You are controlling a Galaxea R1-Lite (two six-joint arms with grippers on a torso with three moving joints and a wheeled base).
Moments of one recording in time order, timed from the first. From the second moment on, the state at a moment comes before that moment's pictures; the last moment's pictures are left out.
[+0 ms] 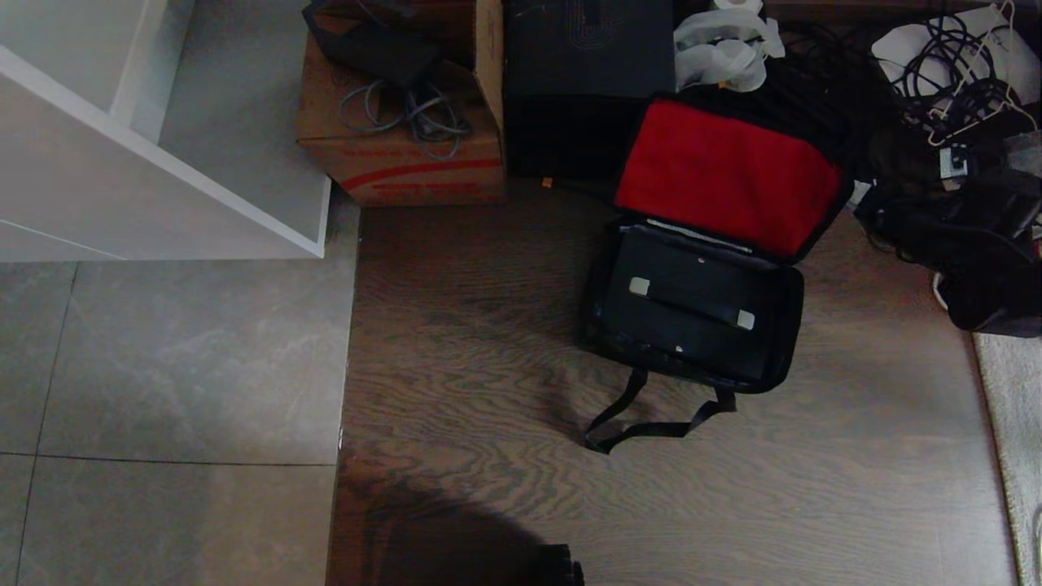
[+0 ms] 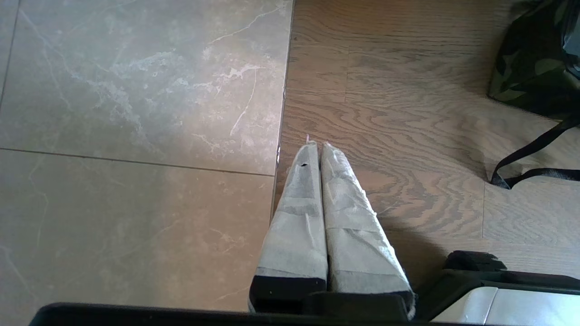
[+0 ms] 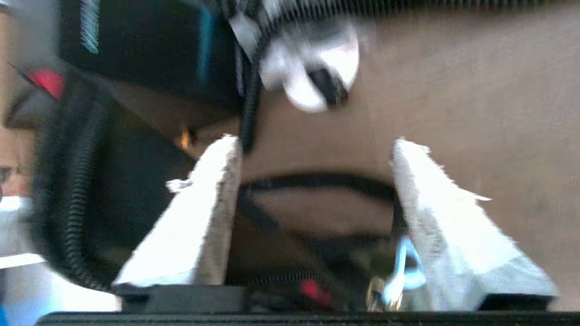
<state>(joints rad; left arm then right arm) 0.00 0.00 0.00 -0.02 0.02 -0.04 -0.31 2.27 -1.53 -1.02 0.58 0.63</state>
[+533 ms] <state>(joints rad) 0.00 0.00 0.00 -0.02 0.02 -0.04 -0.33 2.09 -1.25 -1.02 0.68 0.64</state>
